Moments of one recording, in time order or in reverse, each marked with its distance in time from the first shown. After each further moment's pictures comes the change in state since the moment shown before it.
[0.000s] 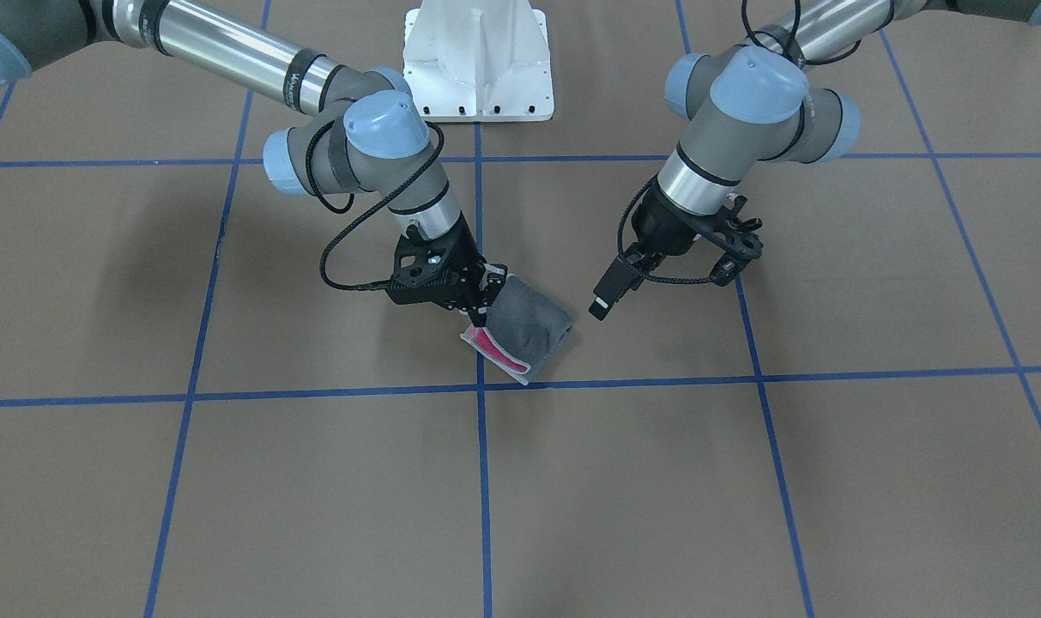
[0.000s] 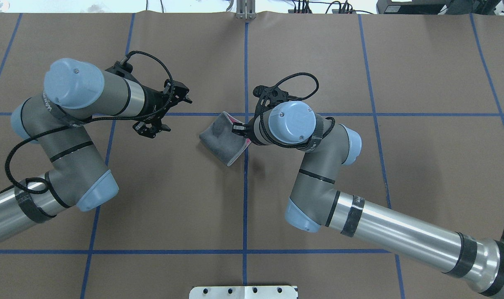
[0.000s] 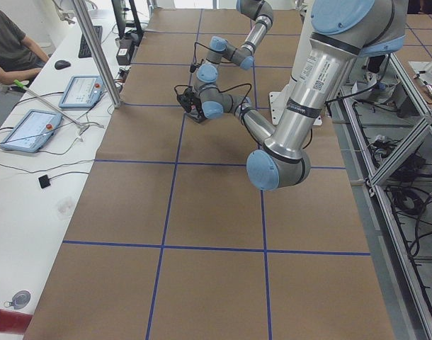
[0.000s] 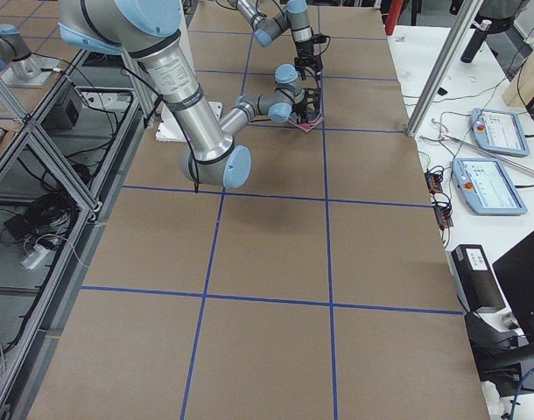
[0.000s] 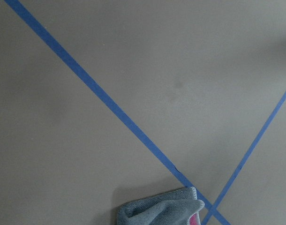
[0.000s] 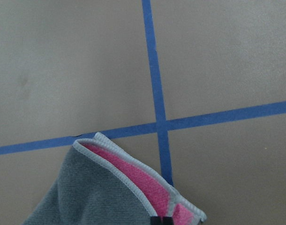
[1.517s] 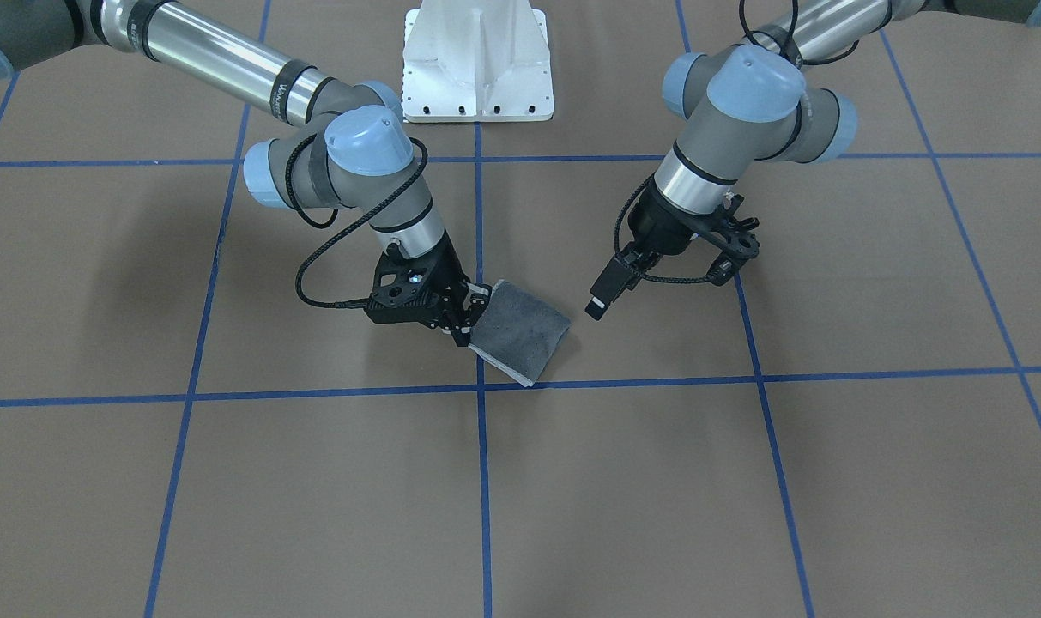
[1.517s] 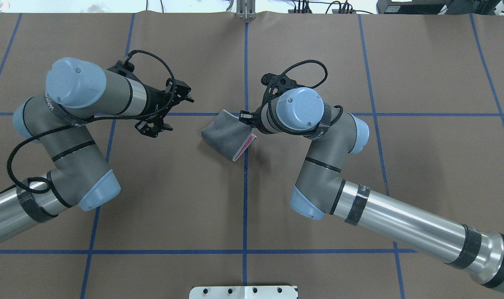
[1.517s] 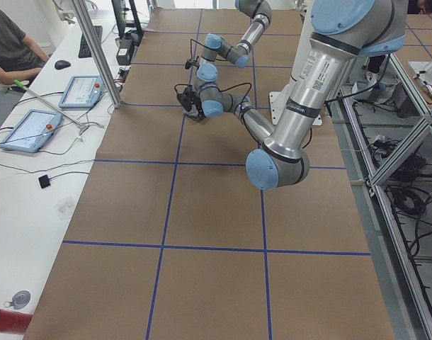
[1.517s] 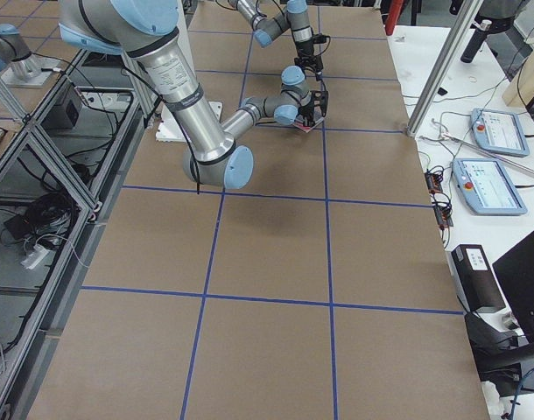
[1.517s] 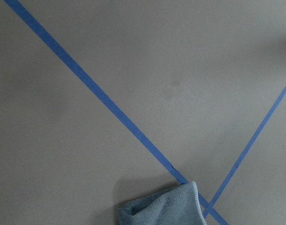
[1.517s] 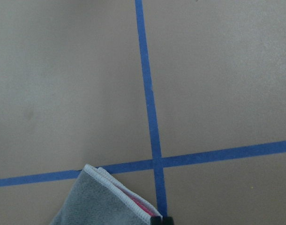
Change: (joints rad) left arm 0.002 -0.008 0.002 0.000 0.002 -0.009; right arm 0.041 -0.004 -0.026 -0.001 0.014 -0.005
